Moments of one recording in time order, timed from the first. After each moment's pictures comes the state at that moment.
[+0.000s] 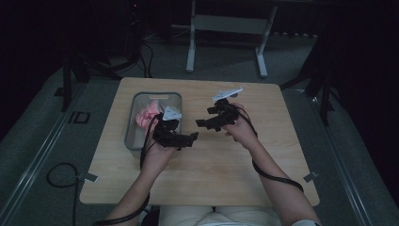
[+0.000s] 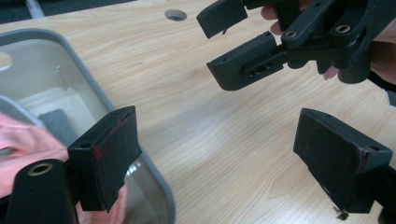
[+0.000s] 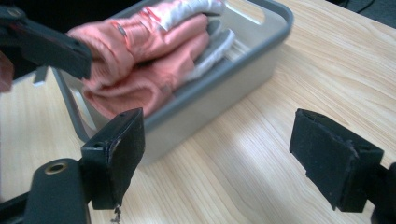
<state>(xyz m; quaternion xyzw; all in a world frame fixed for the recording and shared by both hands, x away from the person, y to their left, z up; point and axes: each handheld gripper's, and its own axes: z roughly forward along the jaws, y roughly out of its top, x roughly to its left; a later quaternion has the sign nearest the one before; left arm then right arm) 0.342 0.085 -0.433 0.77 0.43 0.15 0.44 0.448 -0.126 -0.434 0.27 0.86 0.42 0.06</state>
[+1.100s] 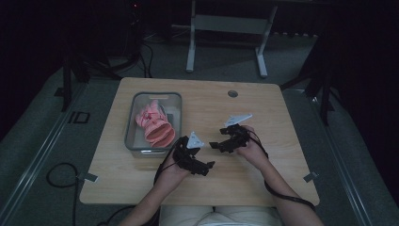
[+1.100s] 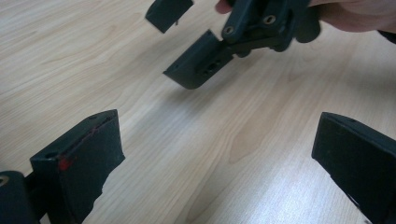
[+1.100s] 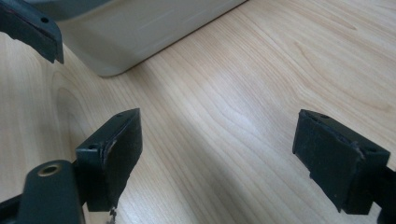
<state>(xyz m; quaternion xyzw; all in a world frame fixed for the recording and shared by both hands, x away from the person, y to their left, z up) 0.319 0.032 -0.507 0.84 0.31 0.12 0.42 0.421 -0.179 -0.516 0.27 0.87 0.40 0.07</state>
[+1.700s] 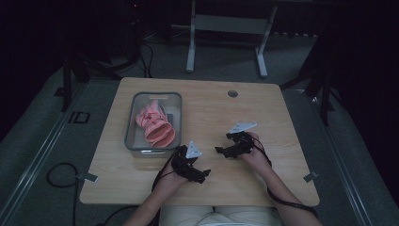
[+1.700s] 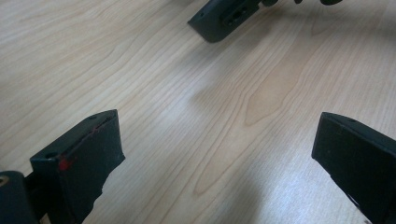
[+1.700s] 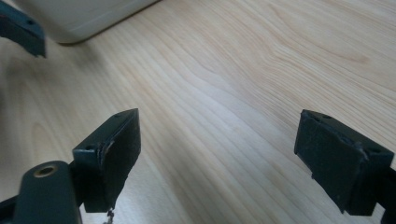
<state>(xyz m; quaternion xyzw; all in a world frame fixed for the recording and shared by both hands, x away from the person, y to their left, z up) 0.317 0.038 -0.545 0.85 0.32 0.12 0.40 0.415 -0.199 -0.543 0.29 0.87 0.39 0.10</state>
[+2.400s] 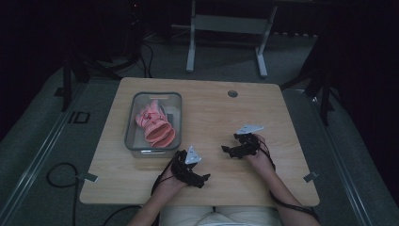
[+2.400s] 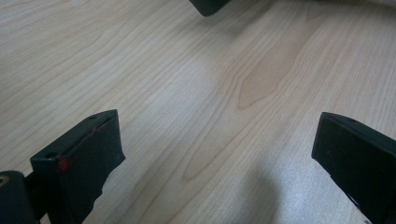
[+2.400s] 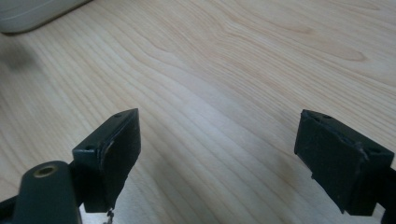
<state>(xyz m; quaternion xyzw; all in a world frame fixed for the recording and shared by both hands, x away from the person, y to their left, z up) 0.307 0.037 -0.558 0.85 0.30 0.13 0.40 0.417 -0.223 -0.557 0.33 0.85 0.39 0.13</state>
